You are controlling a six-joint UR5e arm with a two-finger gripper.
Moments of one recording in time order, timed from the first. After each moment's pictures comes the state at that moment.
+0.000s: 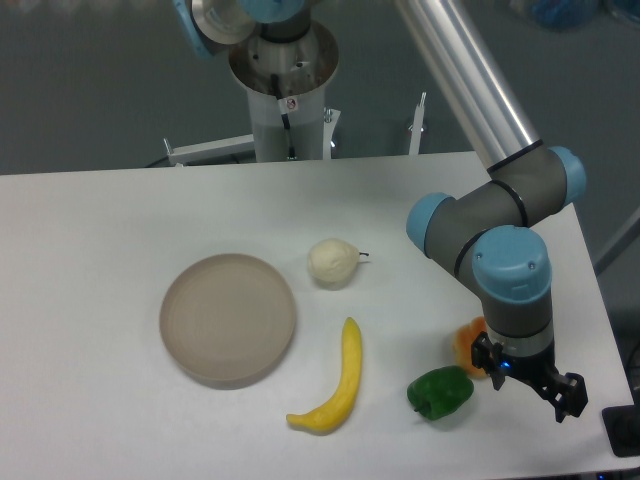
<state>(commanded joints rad) 2.37 -2.32 -1.21 -0.77 1.68 1.27</state>
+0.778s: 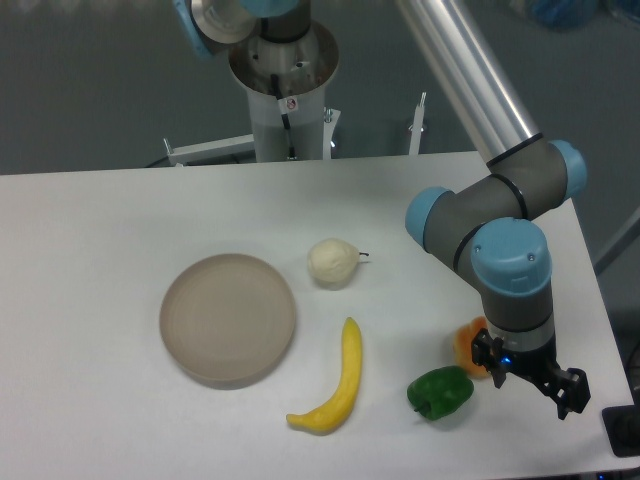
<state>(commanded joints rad) 2.36 -2.29 -1.21 -0.77 1.68 1.22</state>
